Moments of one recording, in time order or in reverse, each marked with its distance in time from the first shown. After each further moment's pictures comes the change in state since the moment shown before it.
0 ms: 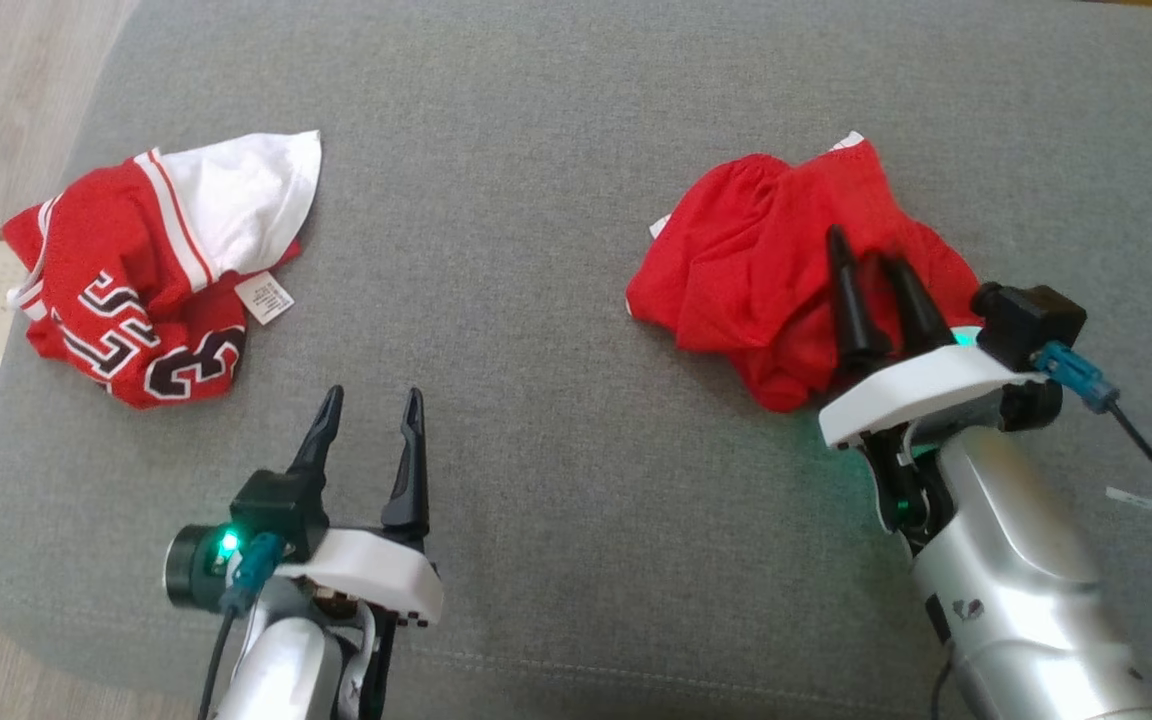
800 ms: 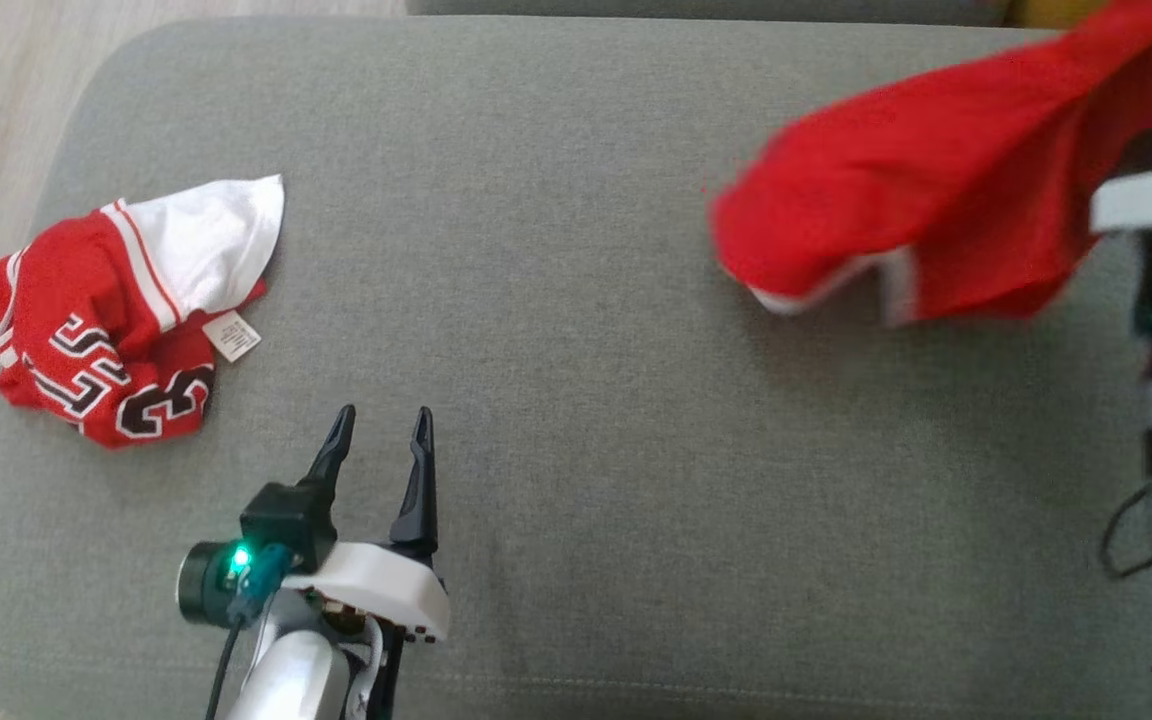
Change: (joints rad) left arm 0.012 0.000 -0.022 0.021 -0.028 0.000 0.000; right arm -0.149 -0.161 -0.277 -0.272 -0.112 0.000 0.005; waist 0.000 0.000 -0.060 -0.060
